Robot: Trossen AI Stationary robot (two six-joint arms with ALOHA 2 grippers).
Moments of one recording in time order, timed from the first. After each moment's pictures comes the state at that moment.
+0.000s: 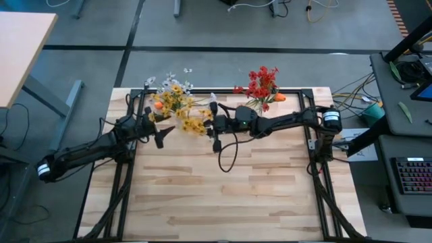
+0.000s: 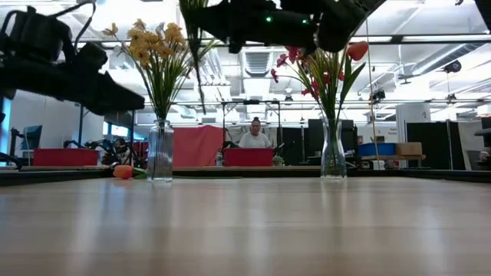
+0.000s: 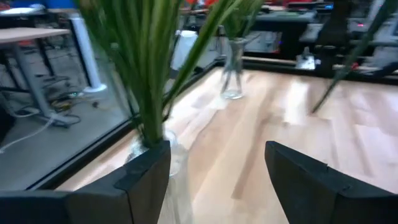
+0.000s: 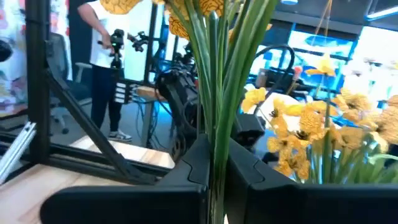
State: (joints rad) left arm 0.51 0.34 0.05 0.17 0.08 0.05; right arm -0.14 1.88 1.18 0.83 -0.26 -0.17
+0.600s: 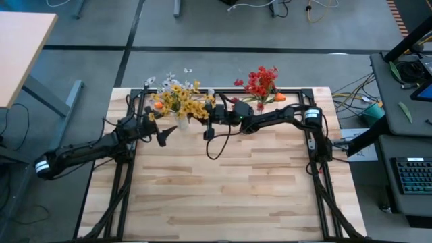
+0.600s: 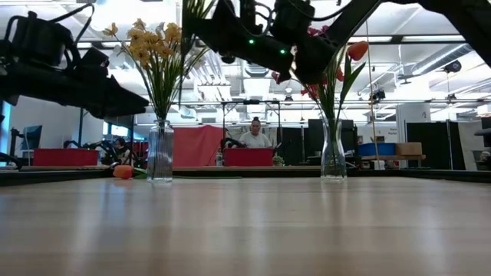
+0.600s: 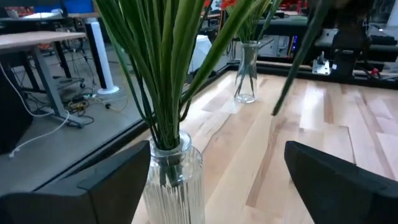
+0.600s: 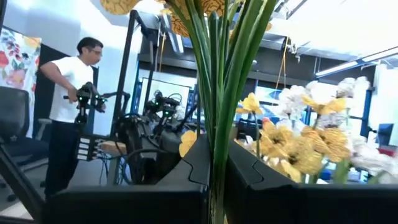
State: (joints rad) left arm 0.51 0.45 0.01 0.33 0.02 0.03; right arm -0.22 2.09 1.29 1.22 -0.26 -0.10
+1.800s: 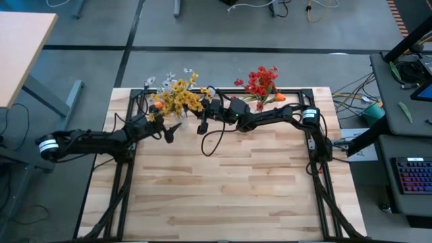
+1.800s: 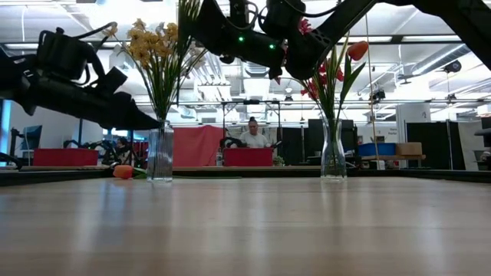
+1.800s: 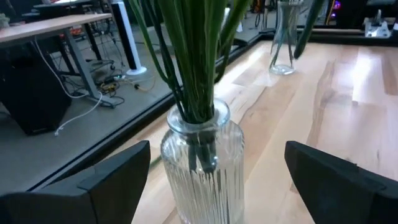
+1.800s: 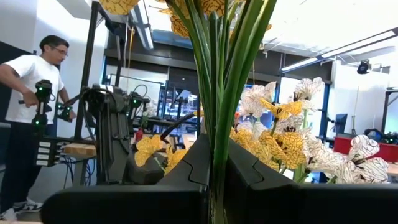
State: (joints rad) left arm 0.51 0.95 0.01 0.74 -0.11 0.09; right arm -0.22 2.11 1.38 1.15 -0.13 -0.12
